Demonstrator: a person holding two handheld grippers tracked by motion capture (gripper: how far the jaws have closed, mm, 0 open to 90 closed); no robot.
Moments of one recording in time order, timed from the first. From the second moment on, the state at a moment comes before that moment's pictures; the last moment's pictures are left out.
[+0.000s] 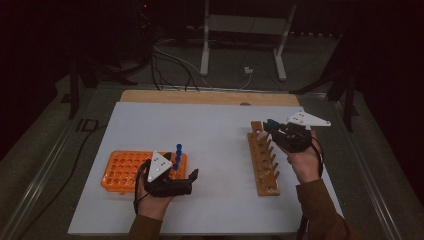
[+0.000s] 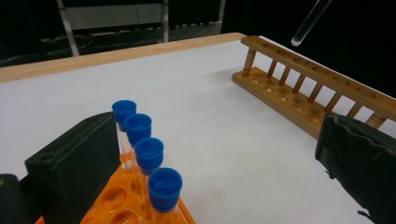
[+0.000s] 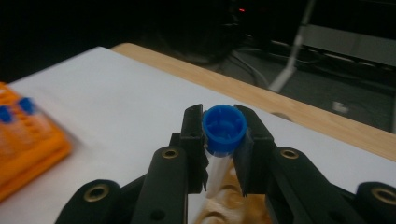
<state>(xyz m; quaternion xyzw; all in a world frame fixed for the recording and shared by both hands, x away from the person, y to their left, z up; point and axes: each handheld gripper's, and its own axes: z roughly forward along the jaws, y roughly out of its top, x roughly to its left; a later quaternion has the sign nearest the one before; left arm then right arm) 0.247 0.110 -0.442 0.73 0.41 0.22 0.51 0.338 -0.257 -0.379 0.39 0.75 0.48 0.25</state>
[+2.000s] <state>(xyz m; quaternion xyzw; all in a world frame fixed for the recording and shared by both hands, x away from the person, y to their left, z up) 0.269 -0.014 -0.453 0.78 0.30 0.20 0.51 0.296 -0.203 -0.418 0.32 0.79 0.51 0.12</state>
